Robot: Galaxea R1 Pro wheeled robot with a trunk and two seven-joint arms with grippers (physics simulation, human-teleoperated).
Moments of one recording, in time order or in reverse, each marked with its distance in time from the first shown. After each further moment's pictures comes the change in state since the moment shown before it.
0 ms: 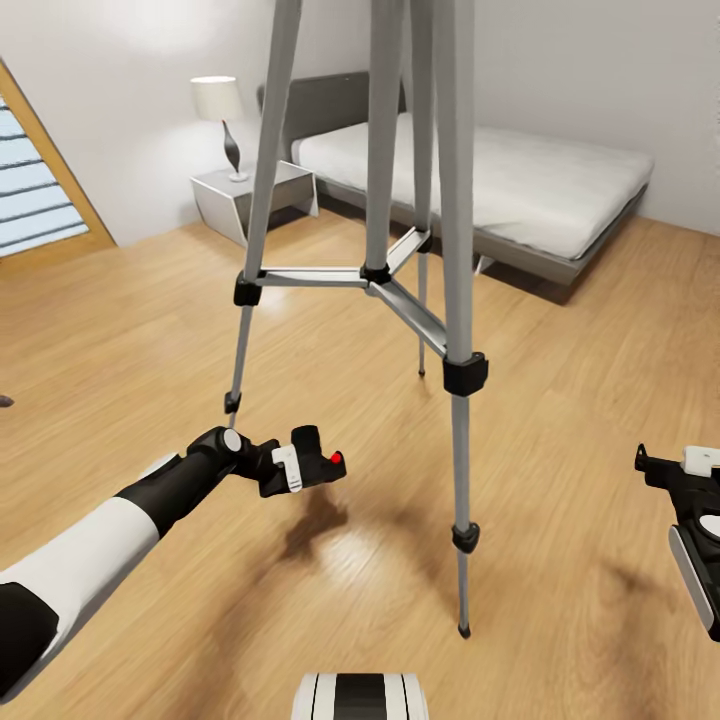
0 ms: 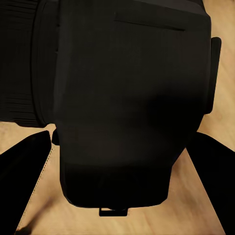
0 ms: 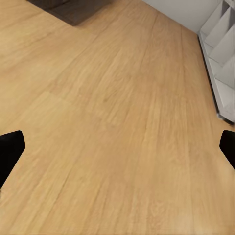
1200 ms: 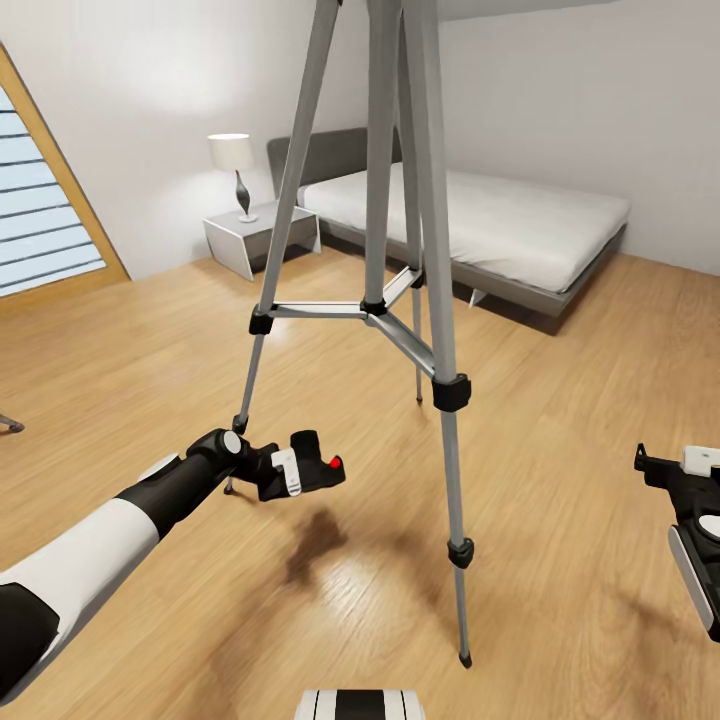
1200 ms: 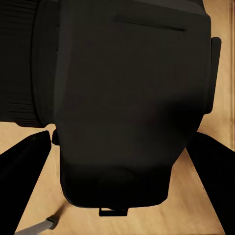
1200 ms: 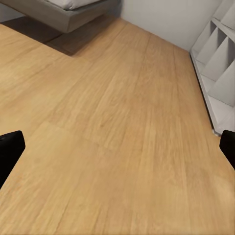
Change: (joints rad) left arm 0.003 -0.001 -0.002 0.013 -0.001 0.001 -0.019; right arm 0.000 0.000 0.002 0.000 0.002 -0.003 -0.001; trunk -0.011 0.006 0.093
